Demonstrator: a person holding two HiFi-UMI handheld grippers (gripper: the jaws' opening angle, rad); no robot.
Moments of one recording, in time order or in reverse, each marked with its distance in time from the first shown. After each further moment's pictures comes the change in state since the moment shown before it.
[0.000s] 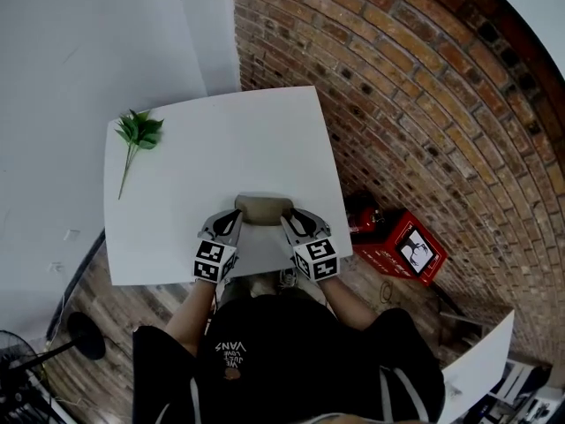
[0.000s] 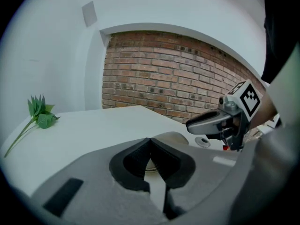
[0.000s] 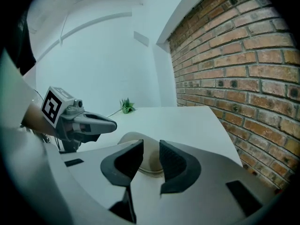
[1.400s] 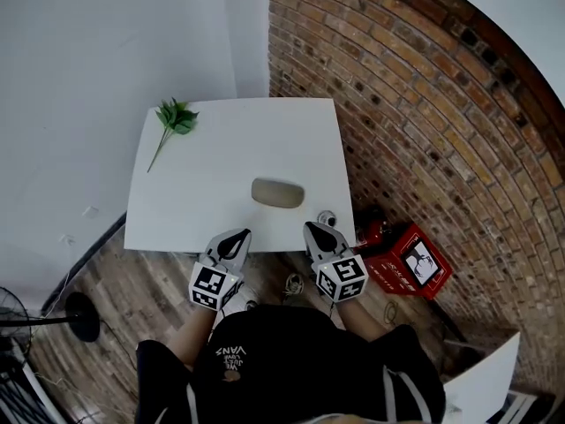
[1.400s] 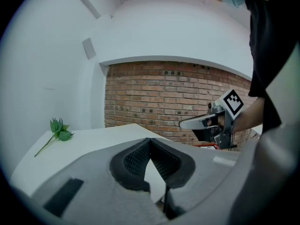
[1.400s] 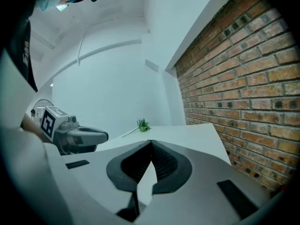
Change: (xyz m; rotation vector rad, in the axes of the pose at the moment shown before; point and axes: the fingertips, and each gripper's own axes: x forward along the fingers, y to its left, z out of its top) left arm -0.142 -0.102 0.028 0.067 -0.207 0.057; right arm -0.134 0.058 0.032 0.010 -0.218 0.107
